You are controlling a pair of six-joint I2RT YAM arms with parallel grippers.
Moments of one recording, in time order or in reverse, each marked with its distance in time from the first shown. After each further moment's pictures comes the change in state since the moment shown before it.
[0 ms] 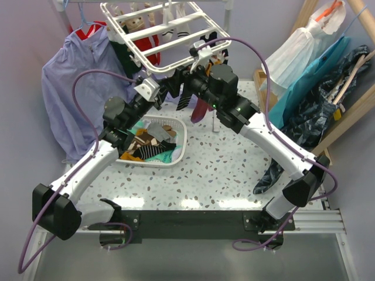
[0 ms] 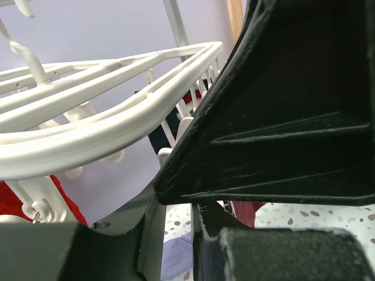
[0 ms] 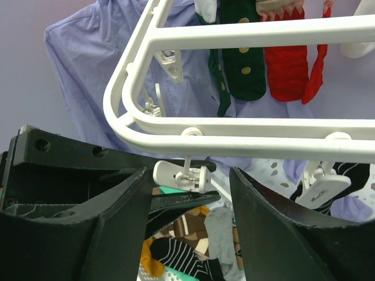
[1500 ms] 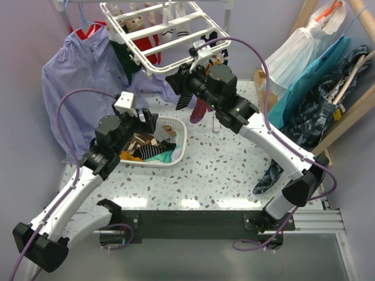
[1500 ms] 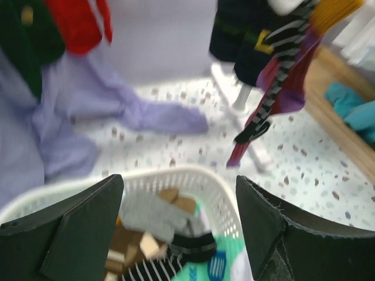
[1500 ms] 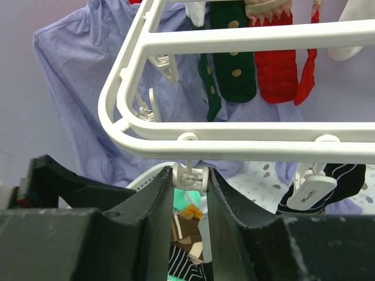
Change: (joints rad) left arm -0.011 -0.317 -0.142 -0.538 -0.392 -0.315; right arm 0.004 0.010 0.007 0.008 0.045 -0.017
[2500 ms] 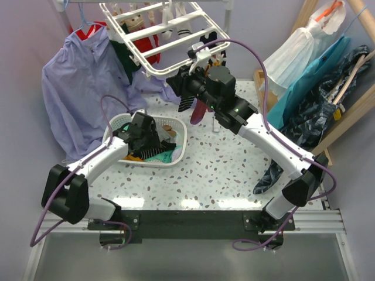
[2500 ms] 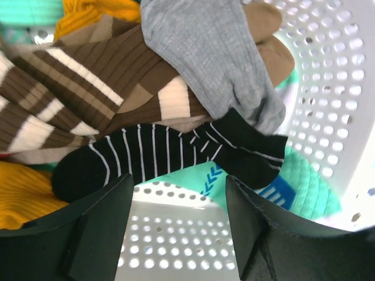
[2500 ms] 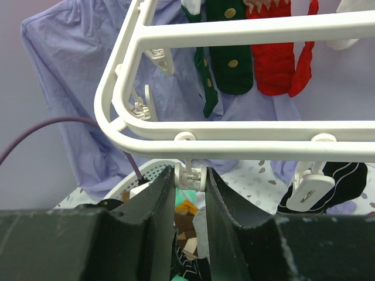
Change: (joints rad) left arm 0.020 0.455 0.055 -0.517 -0.099 -0.502; right arm 0.000 0.000 -0.023 0.002 0.003 -0.019
